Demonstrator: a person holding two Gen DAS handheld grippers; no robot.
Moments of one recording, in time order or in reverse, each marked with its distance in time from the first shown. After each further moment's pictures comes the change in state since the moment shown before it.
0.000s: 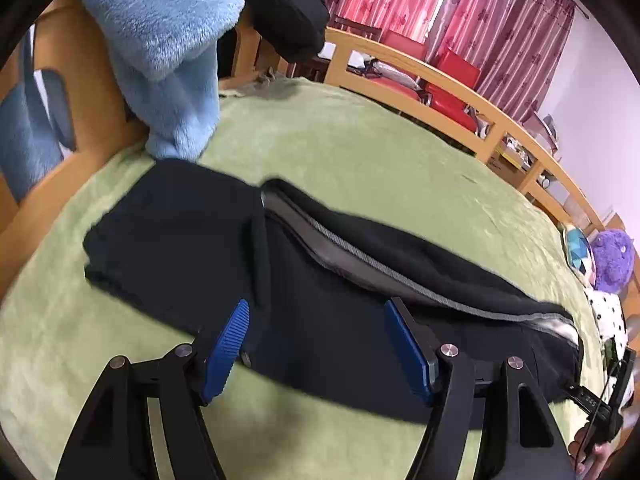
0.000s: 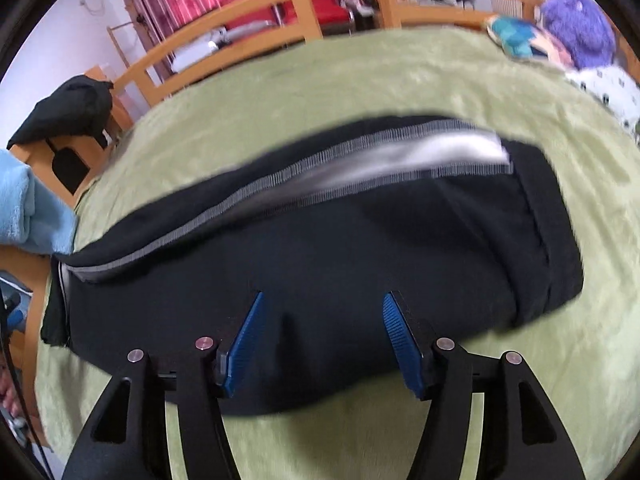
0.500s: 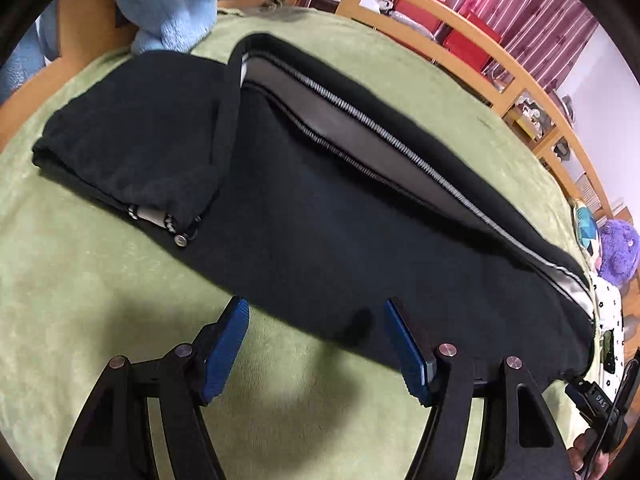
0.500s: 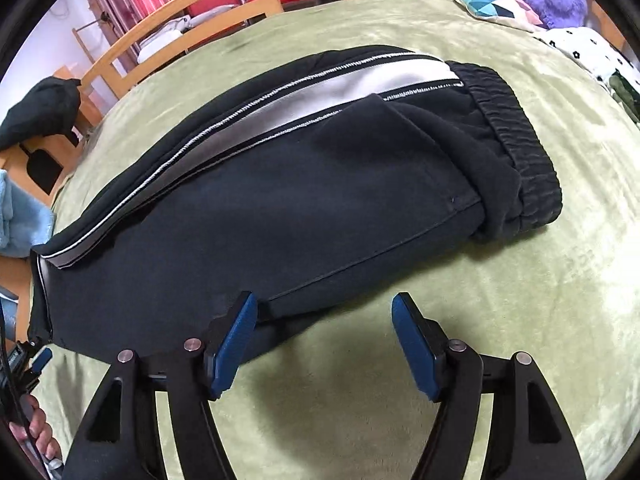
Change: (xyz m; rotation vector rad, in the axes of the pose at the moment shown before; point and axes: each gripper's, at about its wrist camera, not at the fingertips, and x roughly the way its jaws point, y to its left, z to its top) left arm 0.080 -0.004 -0.064 -0.072 0.186 0.005; right arm 0.013 -0.023 -0.037 0.077 0.025 -0.074
